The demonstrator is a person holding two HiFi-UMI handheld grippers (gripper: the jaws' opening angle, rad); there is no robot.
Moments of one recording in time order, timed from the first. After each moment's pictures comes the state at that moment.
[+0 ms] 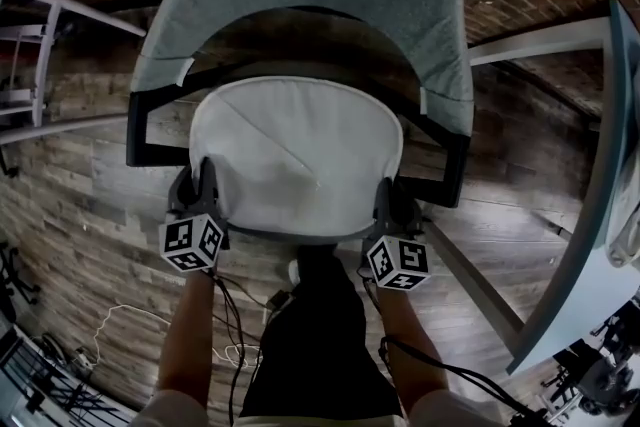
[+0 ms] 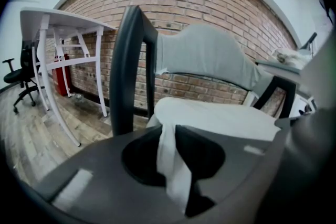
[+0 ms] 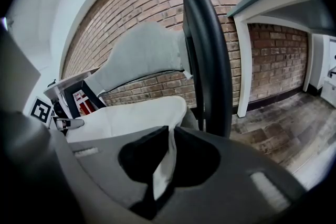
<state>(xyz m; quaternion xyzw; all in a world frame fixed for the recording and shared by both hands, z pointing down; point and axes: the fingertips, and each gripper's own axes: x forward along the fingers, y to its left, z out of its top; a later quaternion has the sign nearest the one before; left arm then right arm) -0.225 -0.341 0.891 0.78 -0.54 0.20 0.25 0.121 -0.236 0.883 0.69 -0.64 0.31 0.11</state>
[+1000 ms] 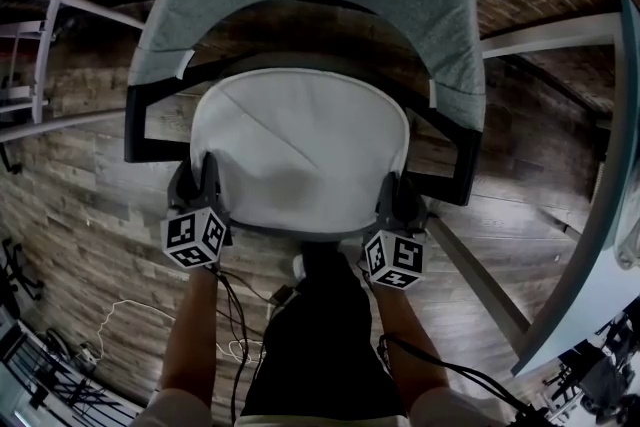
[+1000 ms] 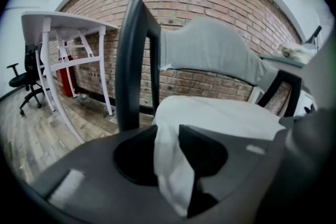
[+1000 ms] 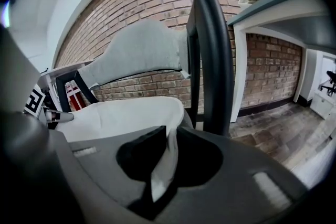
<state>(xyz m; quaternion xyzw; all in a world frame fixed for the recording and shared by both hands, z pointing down) -0.233 -0.341 0.901 0.76 -0.56 0.22 0.25 0.123 -0.234 0.893 0.73 -0.61 0.28 0.14</state>
